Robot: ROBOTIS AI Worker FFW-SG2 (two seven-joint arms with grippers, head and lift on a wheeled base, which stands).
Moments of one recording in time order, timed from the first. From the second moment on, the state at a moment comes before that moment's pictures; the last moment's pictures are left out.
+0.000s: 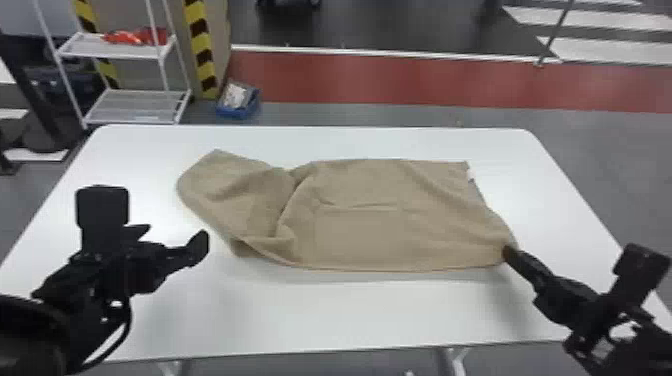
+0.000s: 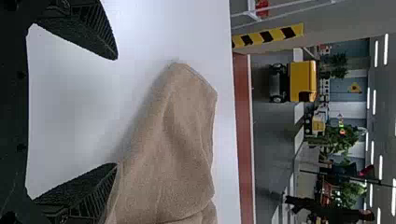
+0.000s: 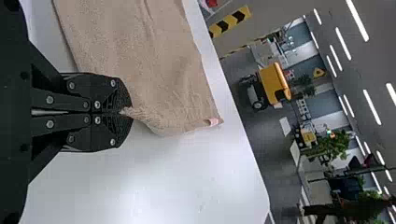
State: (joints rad) left arm 0.15 0.35 -0.06 -1.99 0.38 0.72 0.08; right arm 0.26 -0.20 -0.35 -1.77 -0.50 0.47 0.27
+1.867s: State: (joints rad) left arm -0.06 0.28 -0.30 -1.78 0.35 0.82 0.06; right arm 0.29 -0.17 -0.41 -1.70 -0.39 0.31 0.26
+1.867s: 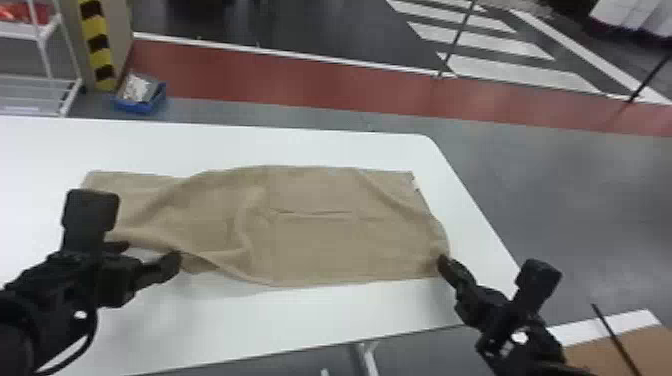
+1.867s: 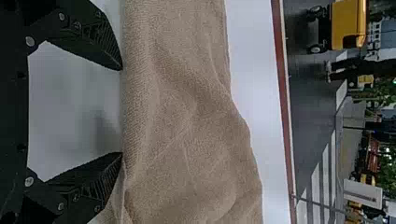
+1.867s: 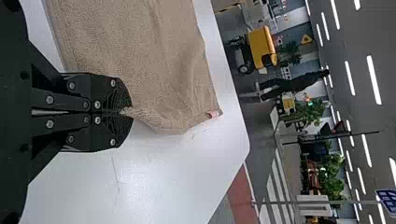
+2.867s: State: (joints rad) left arm -0.34 0.07 -0.51 -1.42 0.32 0.53 0.07; right arm 0.30 -0.15 -0.33 -1.68 -0.39 0.27 0.26
